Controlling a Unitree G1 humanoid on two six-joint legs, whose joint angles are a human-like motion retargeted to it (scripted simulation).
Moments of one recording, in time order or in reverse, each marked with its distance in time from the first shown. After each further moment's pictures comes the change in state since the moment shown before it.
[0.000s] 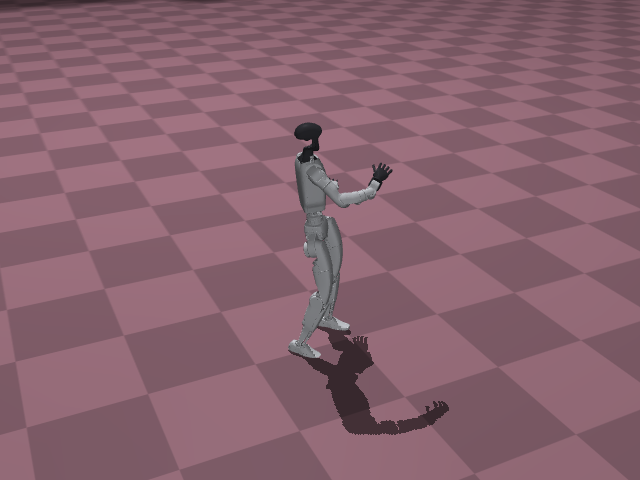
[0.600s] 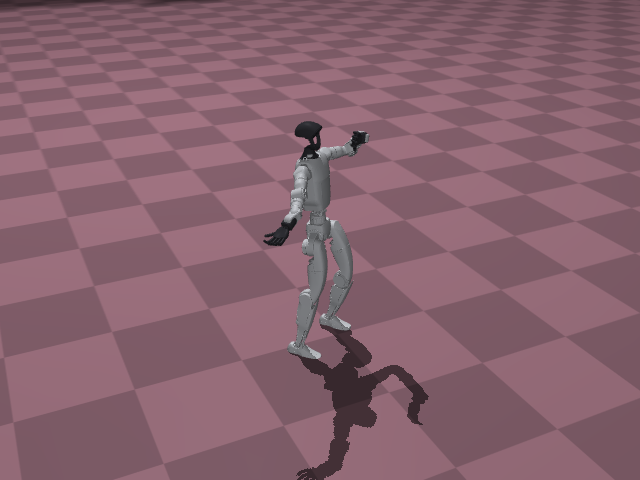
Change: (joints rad) left arm -0.834 1.428 -0.953 -0.453 2.282 0.273 0.392; right arm 0.187 -0.530 -1.627 1.136 1.588 0.150 -0.291; waist -0.513 0.084 -0.157; left_leg -0.236 0.128 -0.063 0.465 -0.272 0.017; right_leg 0.122 0.165 0.020 -0.350 0.078 0.014
